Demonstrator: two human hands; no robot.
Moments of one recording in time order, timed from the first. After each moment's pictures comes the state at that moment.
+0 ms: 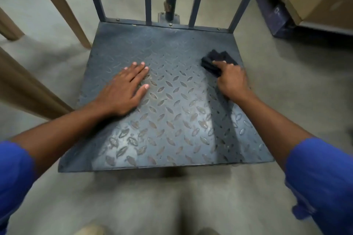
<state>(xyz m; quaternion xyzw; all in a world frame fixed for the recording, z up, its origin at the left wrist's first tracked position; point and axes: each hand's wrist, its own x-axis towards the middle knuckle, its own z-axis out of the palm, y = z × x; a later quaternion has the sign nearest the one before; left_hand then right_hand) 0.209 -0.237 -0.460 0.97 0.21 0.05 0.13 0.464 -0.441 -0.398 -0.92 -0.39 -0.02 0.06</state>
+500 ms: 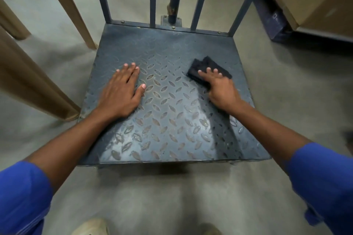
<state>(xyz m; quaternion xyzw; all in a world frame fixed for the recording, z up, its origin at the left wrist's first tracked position) 0.192 -0.249 -0.460 0.94 0.30 0.09 0.13 0.438 -0.451 -0.411 -0.88 -0.48 0.05 0.05</state>
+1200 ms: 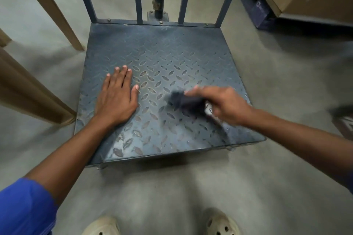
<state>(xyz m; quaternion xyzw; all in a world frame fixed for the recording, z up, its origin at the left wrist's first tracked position) 0.184 -0.265 -0.468 0.94 0.31 0.09 0.11 0.389 -0.525 -0.378 -0.76 -0.63 0.07 0.16</state>
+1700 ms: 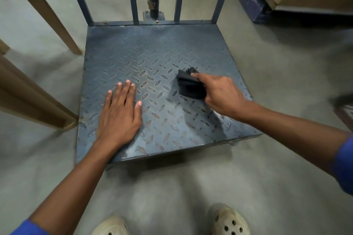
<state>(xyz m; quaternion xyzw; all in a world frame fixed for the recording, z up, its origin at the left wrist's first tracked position) 0.152 -0.306 -0.473 0.94 0.30 0.09 0.10 0.374 -0.502 -0.375 -0.86 -0.50 0.01 0.07</state>
